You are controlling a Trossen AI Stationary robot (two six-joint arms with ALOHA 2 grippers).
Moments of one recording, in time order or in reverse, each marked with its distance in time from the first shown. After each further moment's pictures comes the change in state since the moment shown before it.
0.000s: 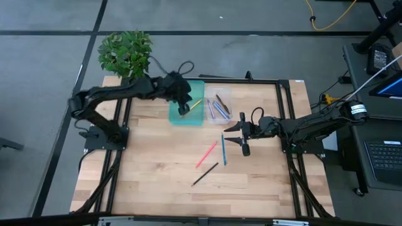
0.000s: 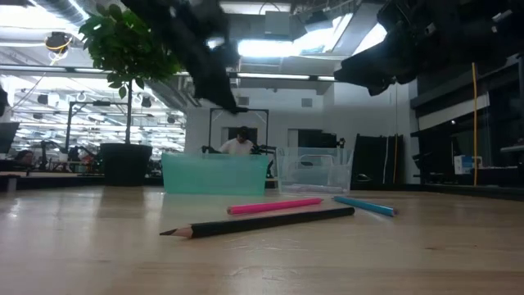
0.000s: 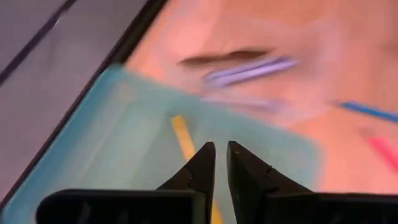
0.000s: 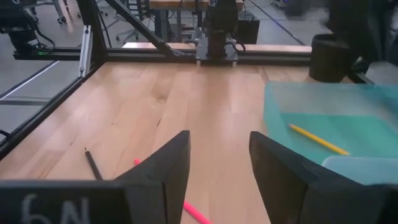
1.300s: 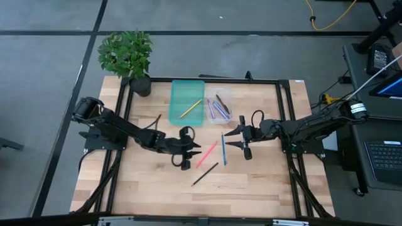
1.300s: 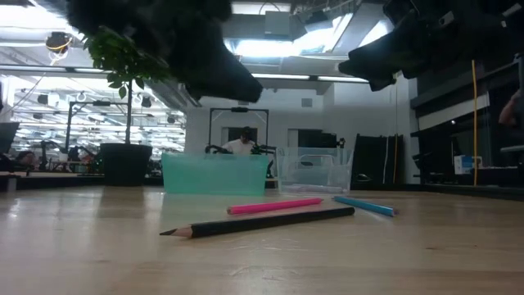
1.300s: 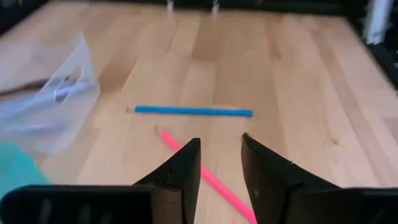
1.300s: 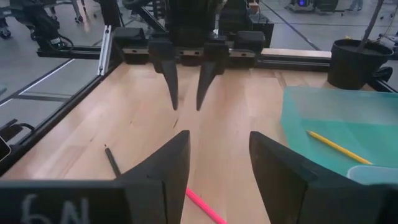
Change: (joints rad) left arm -0.724 0.097 -0.305 0.649 -0.387 -0.288; right arm 0.057 -0.004 0.001 0.004 0.001 -0.014
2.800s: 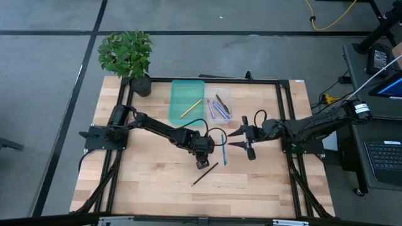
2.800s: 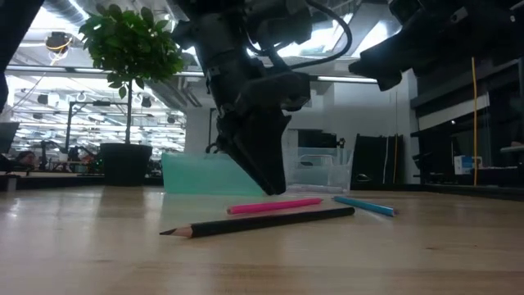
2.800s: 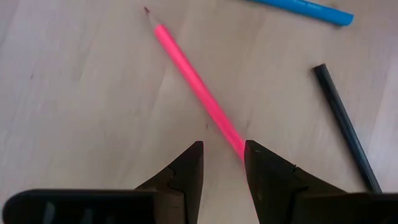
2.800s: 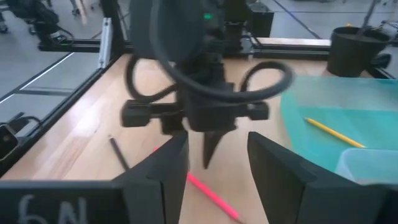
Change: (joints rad) left arm 0.136 0.447 0.564 -0.709 0.256 -0.233; right arm 0.015 -0.091 -0.001 -0.130 0.001 0.029
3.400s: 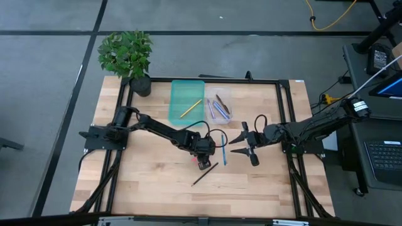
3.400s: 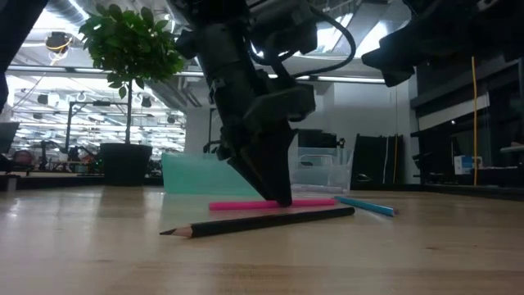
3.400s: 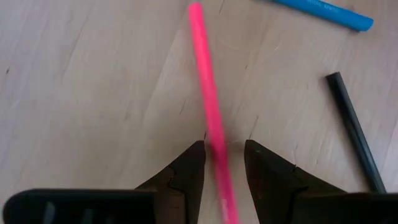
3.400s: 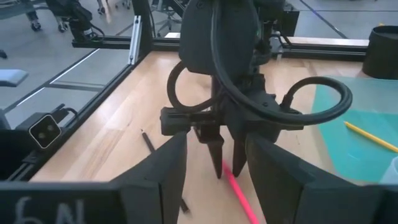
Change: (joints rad) left arm -0.004 0.062 0.004 0.035 -0.003 -0.054; right arm 0.093 0.000 0.000 -0.010 0.006 0.024
